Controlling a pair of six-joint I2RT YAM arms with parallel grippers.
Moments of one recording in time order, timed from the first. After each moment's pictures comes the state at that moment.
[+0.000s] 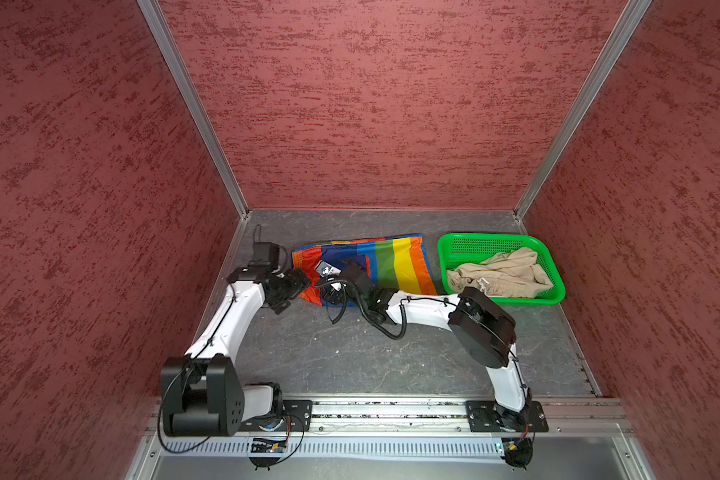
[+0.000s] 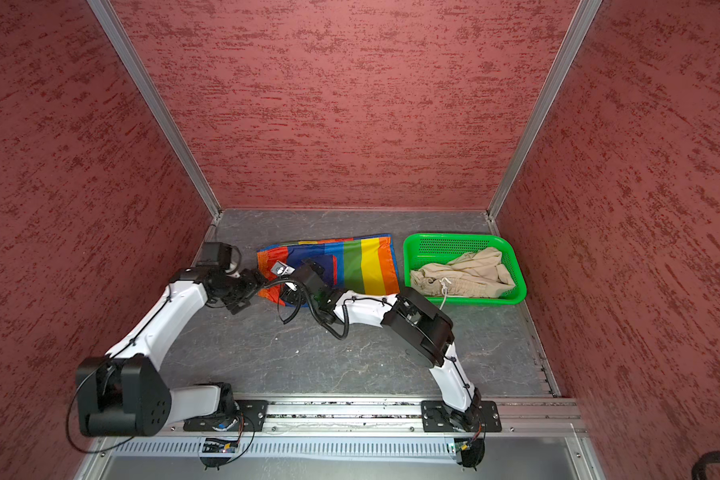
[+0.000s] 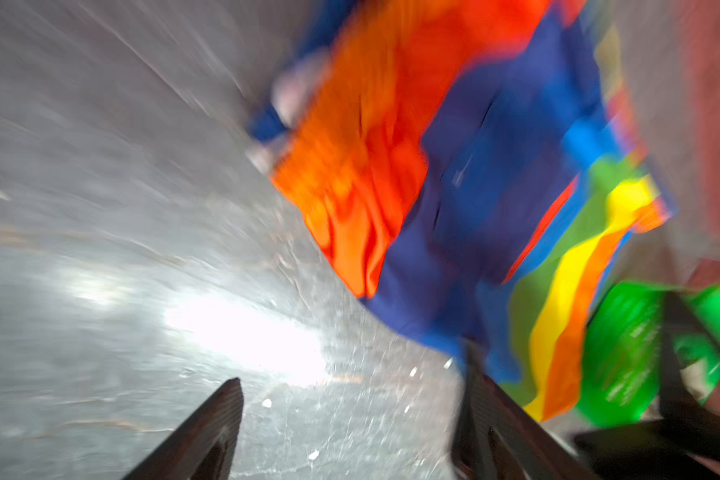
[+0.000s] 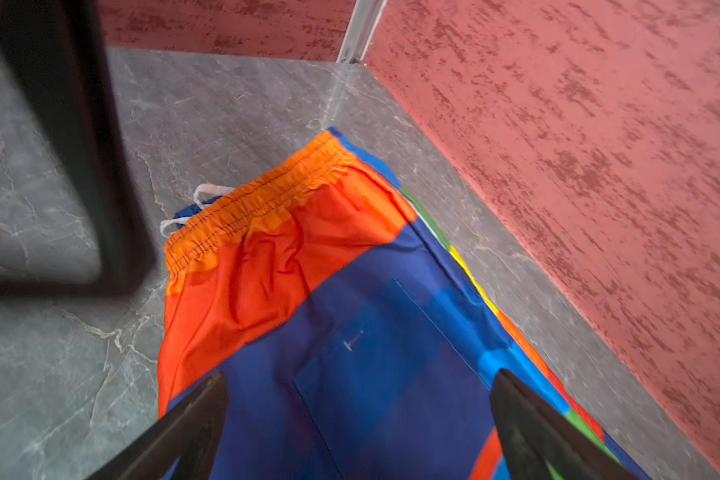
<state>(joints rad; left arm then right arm) 0.09 1.24 1.00 -0.85 0.25 -0.70 1.00 2.12 1.43 0.27 0.28 -0.34</state>
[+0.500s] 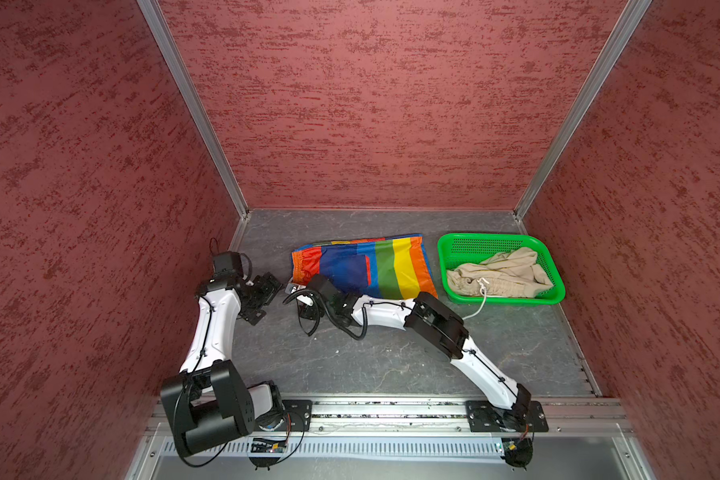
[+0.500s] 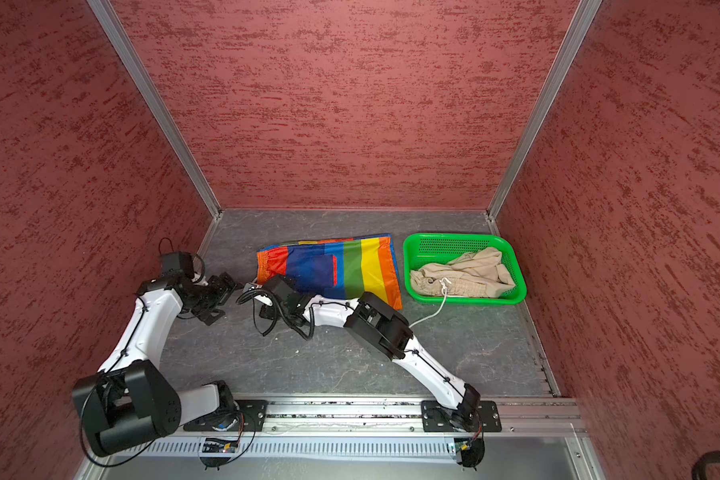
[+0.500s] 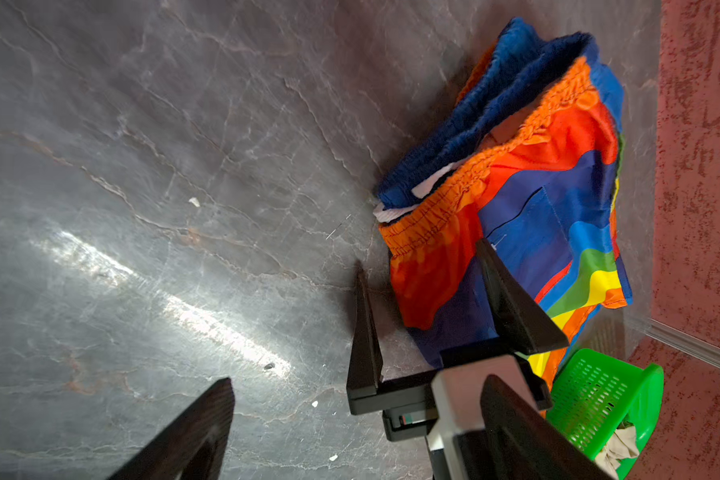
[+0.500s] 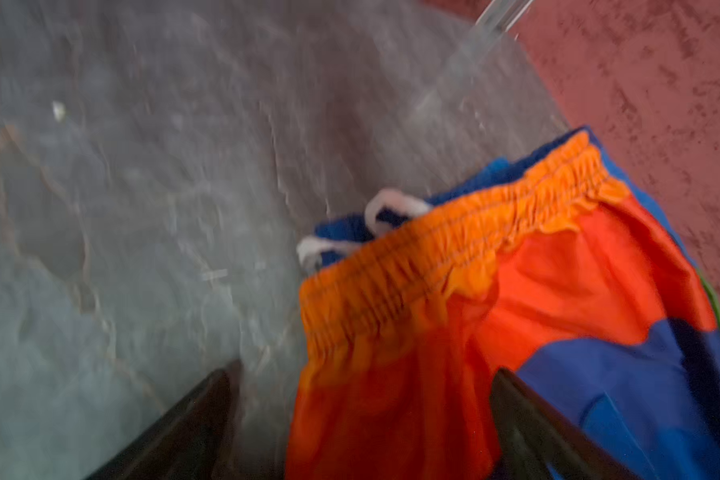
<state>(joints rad) 0.32 1.25 0.93 -0.88 0.35 -0.65 1.04 2.49 1.87 0.05 0.18 -0.41</state>
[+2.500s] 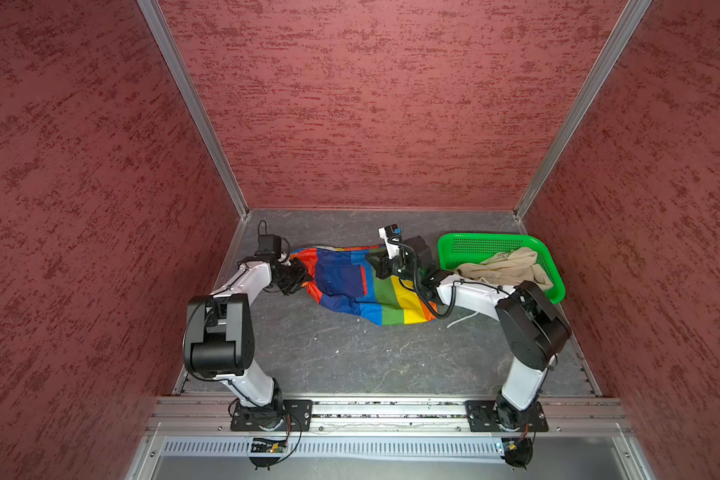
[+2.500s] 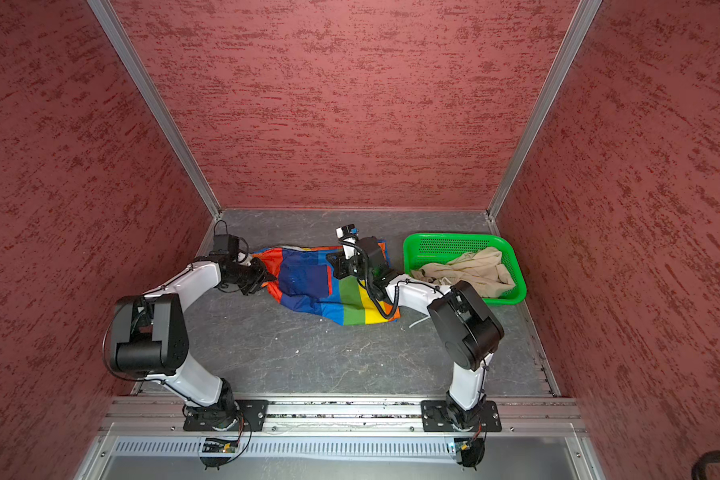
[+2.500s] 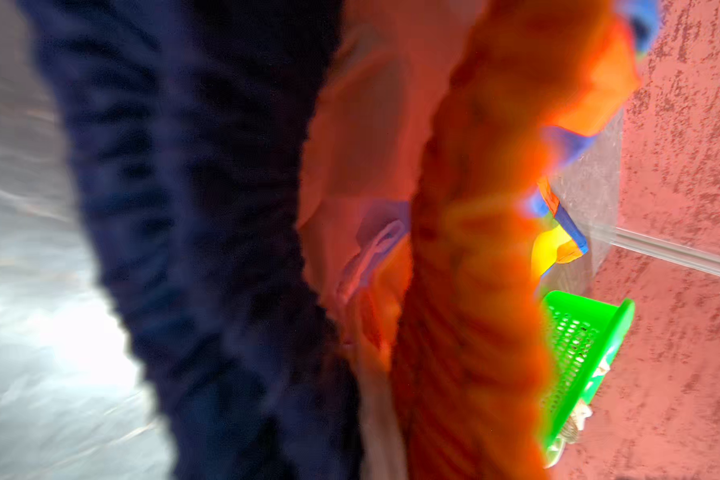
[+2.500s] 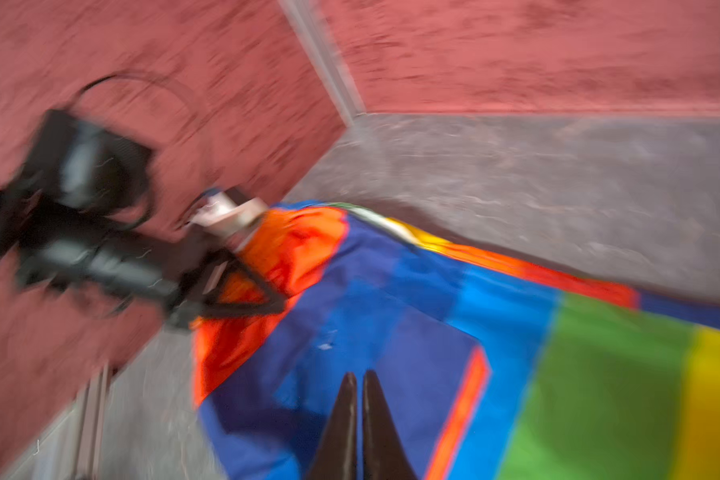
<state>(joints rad) 0.07 1.62 1.05 -0.58 0.49 -0.70 0.63 1.84 1.12 0.36 -0.30 0.43</state>
